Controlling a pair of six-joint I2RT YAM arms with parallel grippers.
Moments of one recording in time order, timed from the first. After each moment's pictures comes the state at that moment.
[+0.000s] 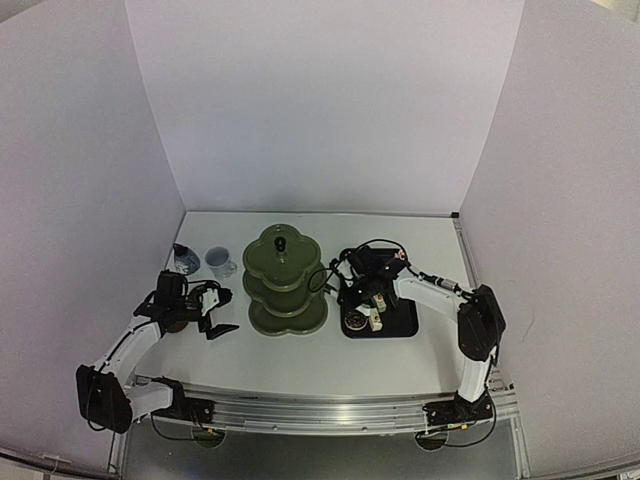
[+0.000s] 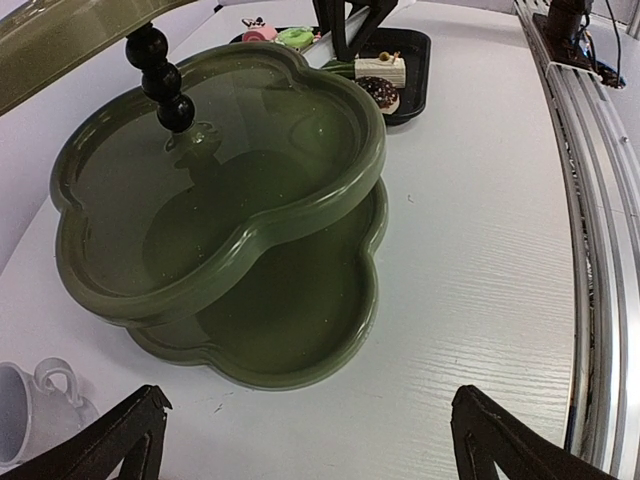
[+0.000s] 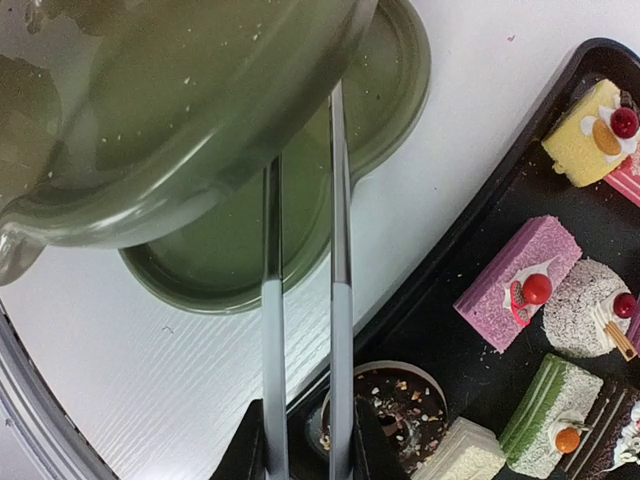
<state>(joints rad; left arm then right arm) -0.18 1.09 0.68 -0.43 0.82 0.89 0.72 1.91 1.49 -0.64 -0.18 0.09</state>
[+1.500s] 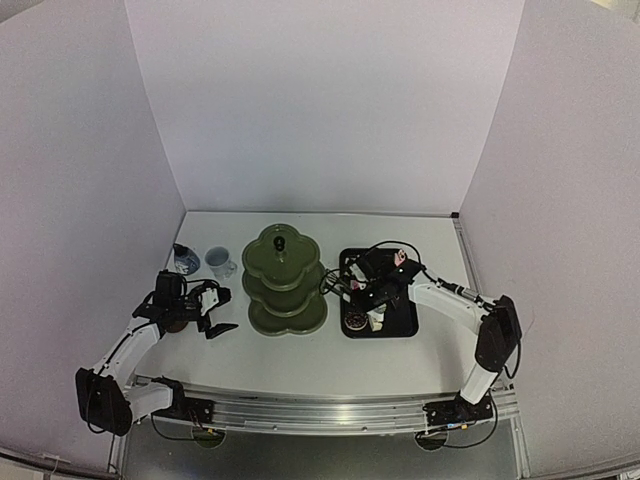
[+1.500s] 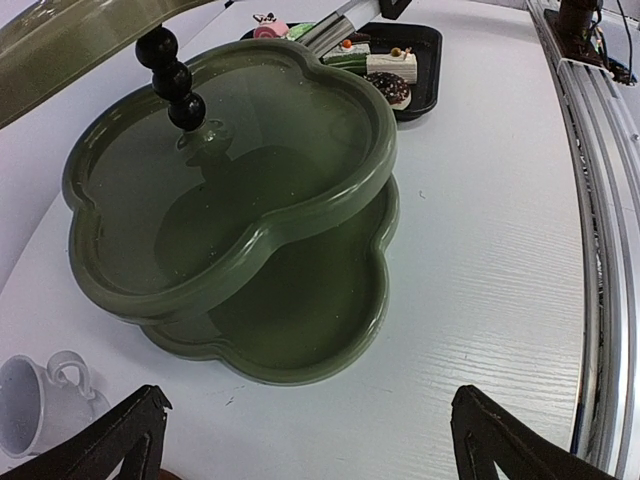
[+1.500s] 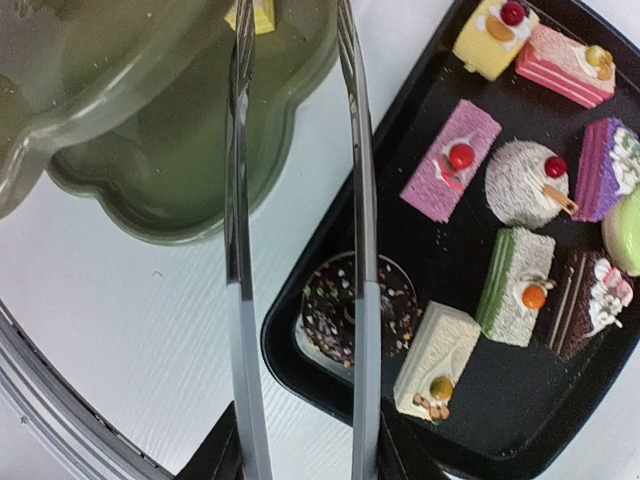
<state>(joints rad) -0.18 1.07 0.68 -0.43 0.78 0.89 0.75 1.76 1.44 -0.80 -0.07 0.24</state>
